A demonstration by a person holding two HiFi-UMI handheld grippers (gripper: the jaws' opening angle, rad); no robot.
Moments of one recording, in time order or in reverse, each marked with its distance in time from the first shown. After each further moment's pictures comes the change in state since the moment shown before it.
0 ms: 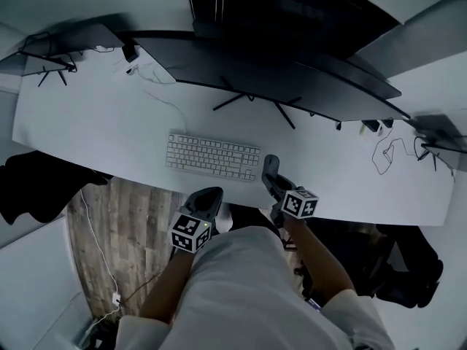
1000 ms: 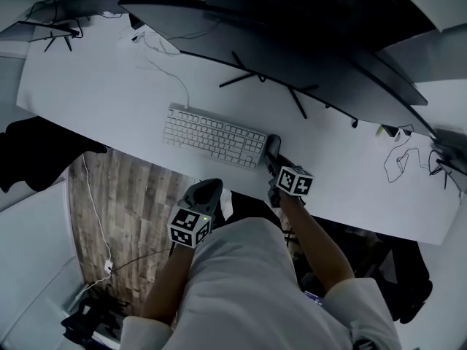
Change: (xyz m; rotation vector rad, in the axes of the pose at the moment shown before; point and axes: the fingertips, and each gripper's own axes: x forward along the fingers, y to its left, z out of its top) left arm 0.013 -0.012 -0.030 -0.092 0.038 0.140; right arm 0.054 -0.063 -0.014 -0.013 0.150 -0.106
